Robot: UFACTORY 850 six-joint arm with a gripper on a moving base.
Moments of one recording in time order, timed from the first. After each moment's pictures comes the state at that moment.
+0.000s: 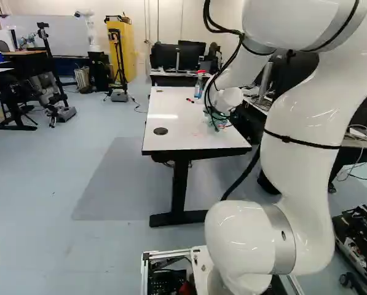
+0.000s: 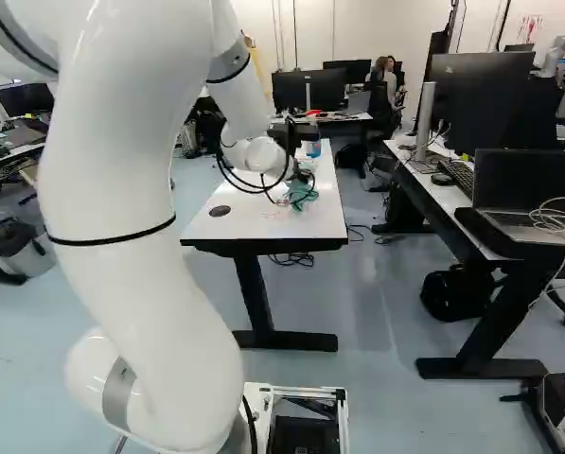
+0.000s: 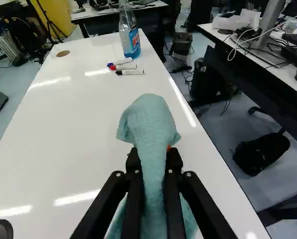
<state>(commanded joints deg) -10.7 -15.7 -51.9 5.5 22.3 0.0</state>
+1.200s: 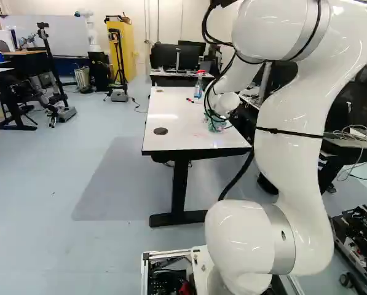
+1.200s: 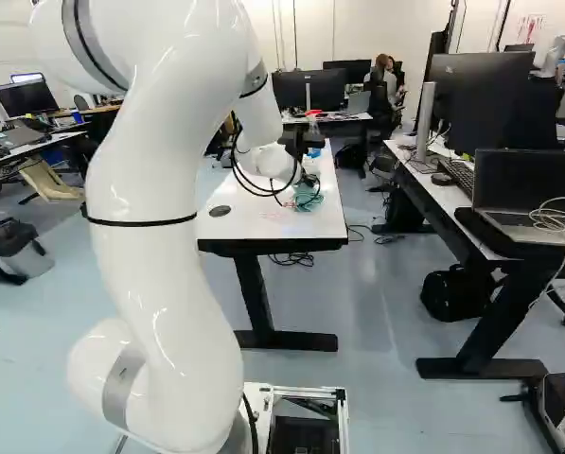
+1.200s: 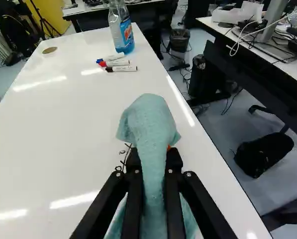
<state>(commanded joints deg) -11.4 -23.3 -56.6 5.5 24.0 0.0</state>
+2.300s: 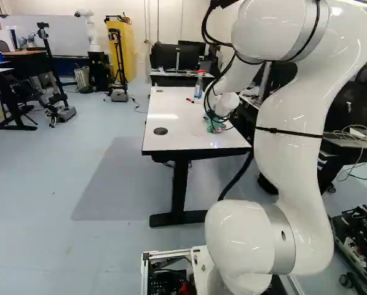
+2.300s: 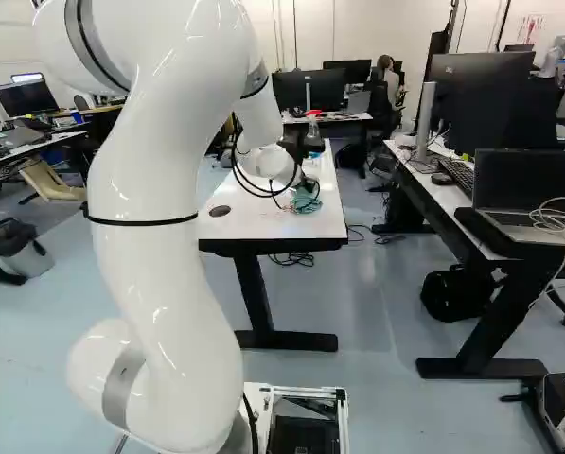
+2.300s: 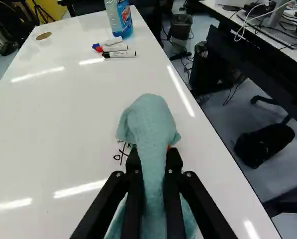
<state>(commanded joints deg) -11.4 -23.3 -56.6 5.5 19.8 0.0</state>
